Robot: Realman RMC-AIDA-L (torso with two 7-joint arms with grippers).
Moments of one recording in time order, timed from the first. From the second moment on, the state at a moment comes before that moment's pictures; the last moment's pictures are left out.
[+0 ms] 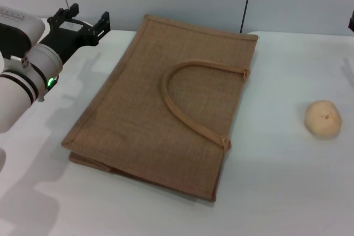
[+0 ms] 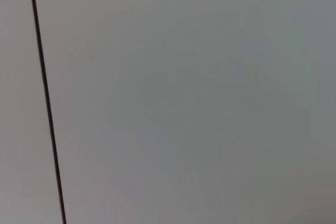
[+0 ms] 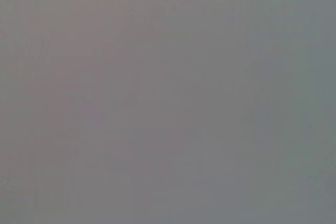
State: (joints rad) left arm -0.67 -2.04 1.29 0.17 -2.81 -0.81 2.75; right arm 0.79 2.02 -0.41 -0.03 -0.83 -0.68 0.11
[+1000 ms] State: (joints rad) left arm -0.68 -2.04 1.33 0.17 -2.79 -0.81 2.74; right arm 0.79 2.02 -0.41 -0.03 -0.83 -0.68 0.10
